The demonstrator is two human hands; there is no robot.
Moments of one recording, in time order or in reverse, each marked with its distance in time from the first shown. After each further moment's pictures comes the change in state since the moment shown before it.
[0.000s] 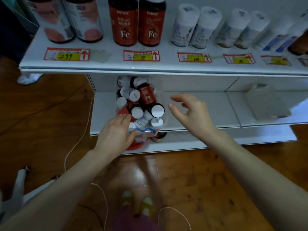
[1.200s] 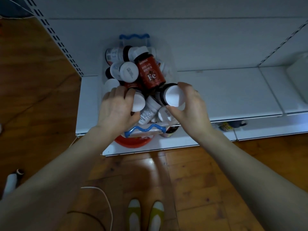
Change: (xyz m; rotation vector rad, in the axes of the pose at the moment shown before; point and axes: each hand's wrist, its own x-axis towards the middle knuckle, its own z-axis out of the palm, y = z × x) left_hand 0.091 -0.056 0.136 0.176 0.007 0.021; right_hand 0.029 0.128 0.155 -0.007 0.037 0.146
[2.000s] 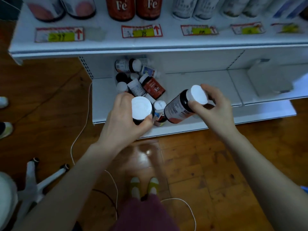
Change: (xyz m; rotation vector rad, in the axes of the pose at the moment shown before) left_hand -0.097 0.052 -0.192 -0.572 0.065 -0.135; right_hand -0.088 -0.104 -0.158 0.289 0.134 0.292
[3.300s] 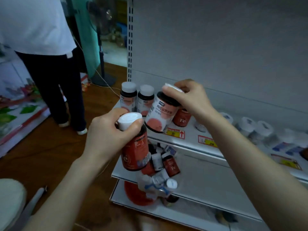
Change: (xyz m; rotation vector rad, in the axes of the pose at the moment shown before) left_hand 0.024 0.067 -0.171 -0.131 0.628 -0.182; right_hand 0.103 -0.262 0.002 0.102 -0.336 -0.455
